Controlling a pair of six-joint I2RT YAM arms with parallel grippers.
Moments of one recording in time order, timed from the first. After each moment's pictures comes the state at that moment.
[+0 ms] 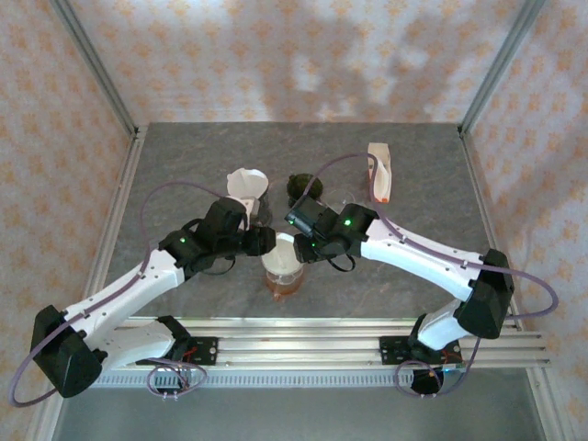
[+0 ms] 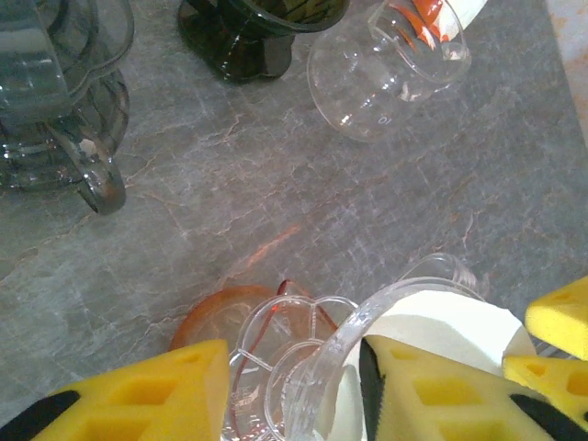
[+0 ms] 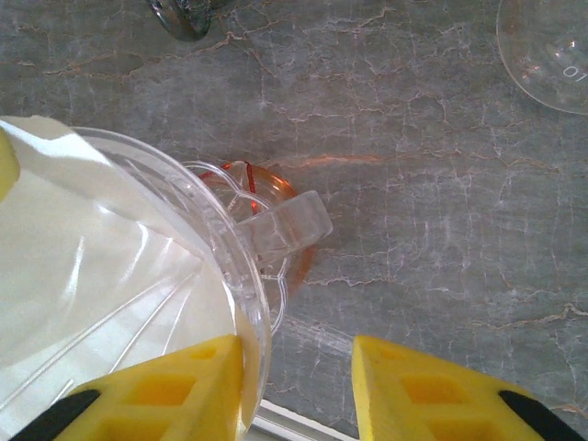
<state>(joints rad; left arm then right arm) -0.63 1.08 0.85 -0.54 0.10 -0.64 1.00 1.48 1.34 -1.02 0.12 0.67</state>
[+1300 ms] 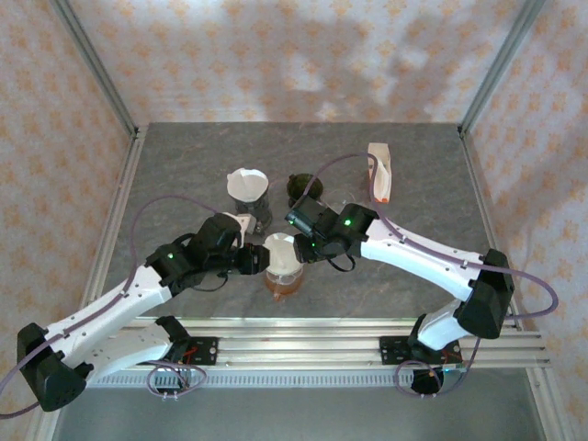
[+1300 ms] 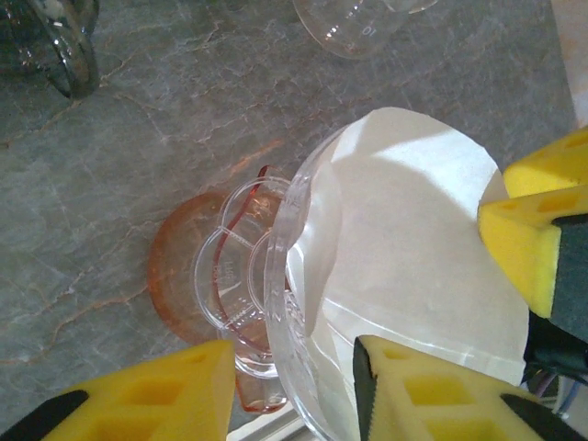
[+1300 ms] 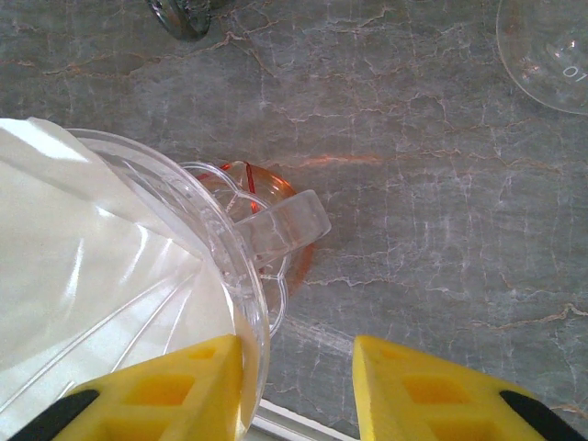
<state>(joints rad) -0.71 0.95 0.80 -0.67 0.13 -0.70 1.00 1.48 1.34 -1.02 0.12 0.67</state>
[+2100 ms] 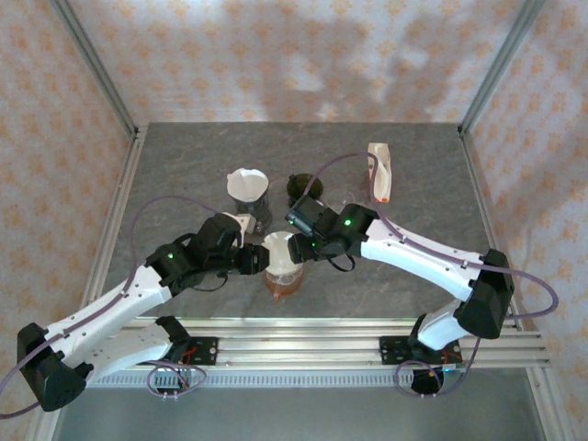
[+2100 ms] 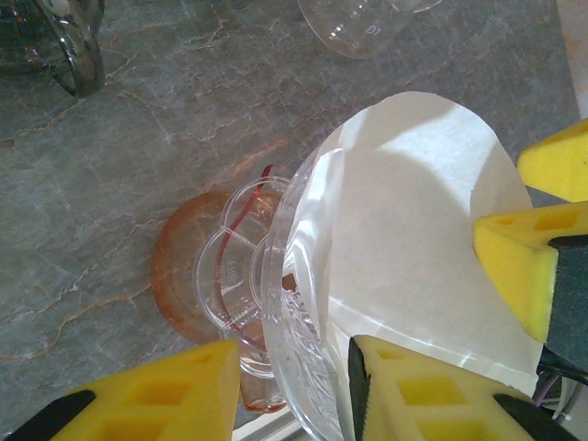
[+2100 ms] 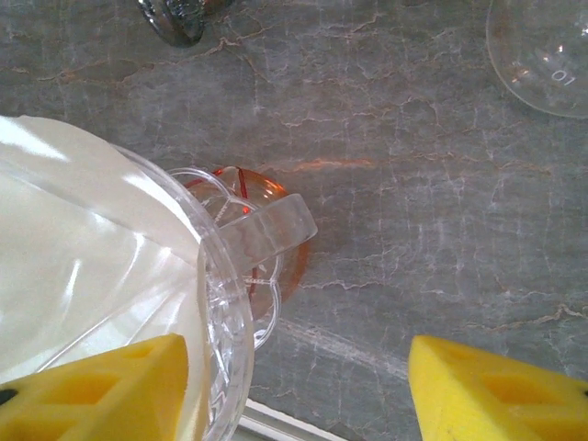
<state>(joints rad) -0.71 0.94 0.80 -0.67 0.12 -0.70 1.00 1.48 1.34 -1.02 0.14 0.68</state>
